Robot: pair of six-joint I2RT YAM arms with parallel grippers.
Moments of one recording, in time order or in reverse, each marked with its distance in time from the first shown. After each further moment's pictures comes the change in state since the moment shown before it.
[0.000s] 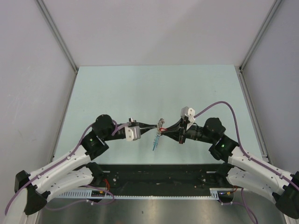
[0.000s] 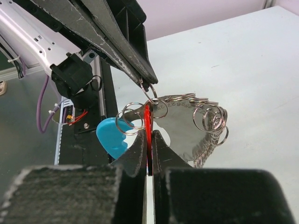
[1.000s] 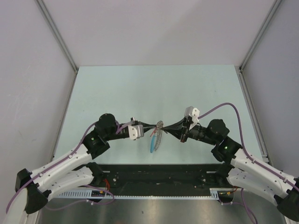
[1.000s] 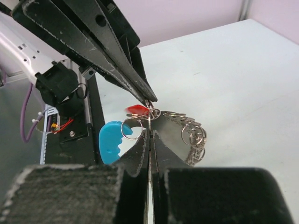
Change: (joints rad) left arm 0.002 0.024 0.000 -0.055 -0.035 0.018; right arm 0.004 -0.039 0.000 -0.013 0.071 -0.031
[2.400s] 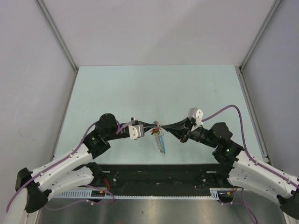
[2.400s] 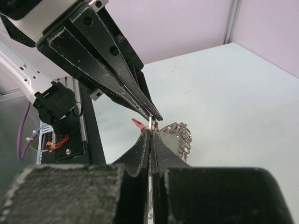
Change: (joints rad) left arm 0.000 0.013 0.000 0.026 -0.006 -0.001; right arm 0.077 -0.064 0.000 0.032 0.135 -0.010
